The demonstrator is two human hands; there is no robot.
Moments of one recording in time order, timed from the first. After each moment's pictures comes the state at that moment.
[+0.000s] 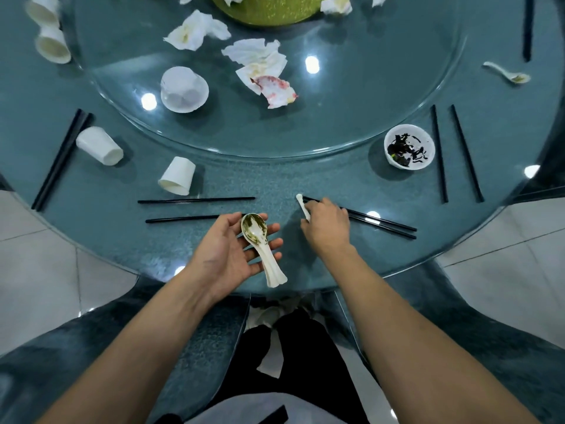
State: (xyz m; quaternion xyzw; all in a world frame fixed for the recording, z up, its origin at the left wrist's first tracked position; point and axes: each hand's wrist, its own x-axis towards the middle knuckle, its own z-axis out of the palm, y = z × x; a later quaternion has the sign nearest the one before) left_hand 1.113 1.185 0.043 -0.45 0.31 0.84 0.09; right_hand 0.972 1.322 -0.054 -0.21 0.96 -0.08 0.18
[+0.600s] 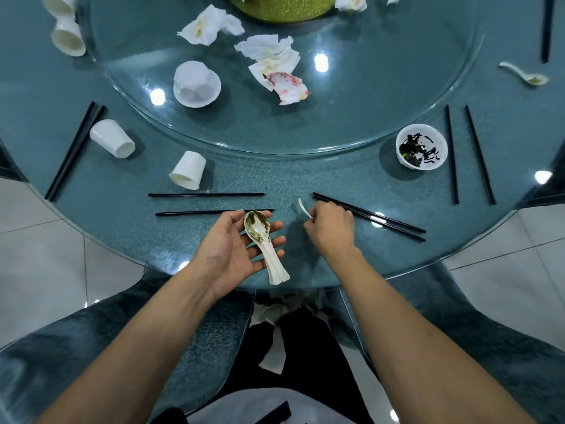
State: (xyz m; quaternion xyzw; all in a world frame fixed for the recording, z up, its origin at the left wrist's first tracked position) left_hand 1.123 1.176 0.038 -0.45 0.30 0.84 0.08; right_hand 0.982 1.314 -0.050 -0.19 0.96 -0.08 0.20
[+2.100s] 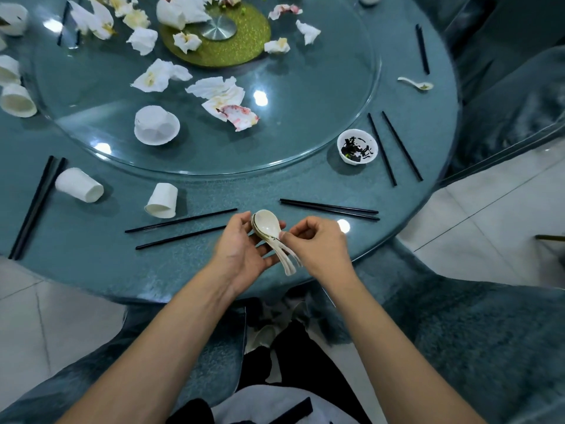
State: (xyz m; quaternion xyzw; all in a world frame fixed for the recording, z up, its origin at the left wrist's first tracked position) left_hand 1.113 1.209 0.064 -0.38 0.32 0.86 0.12; right_hand 1.076 1.347 0.063 0.05 0.87 -0.45 0.18
